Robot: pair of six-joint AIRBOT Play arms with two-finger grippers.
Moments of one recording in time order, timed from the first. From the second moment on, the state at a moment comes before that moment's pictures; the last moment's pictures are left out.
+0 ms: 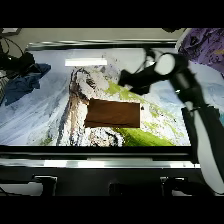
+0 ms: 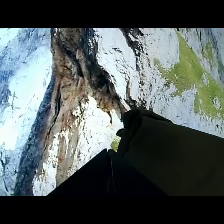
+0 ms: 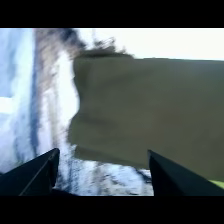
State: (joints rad) left arm 0.12 -1.58 2.01 1.21 -1.52 -1.78; right arm 0.30 -1.48 1.69 -1.18 1.25 2.01
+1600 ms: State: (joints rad) left arm 0.12 -1.58 2.01 1.26 -1.52 -1.78; right arm -0.08 -1.74 1.24 -0.56 1.15 1.36
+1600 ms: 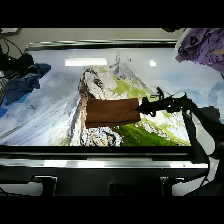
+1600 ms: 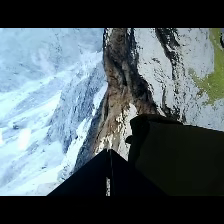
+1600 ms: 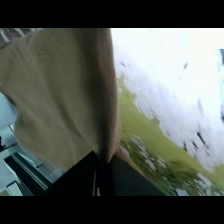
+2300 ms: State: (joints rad) left arm 0.12 -1.58 2.01 1.26 -1.53 -1.78; right arm -0.50 -1.73 1.78 -0.78 1.17 1.71
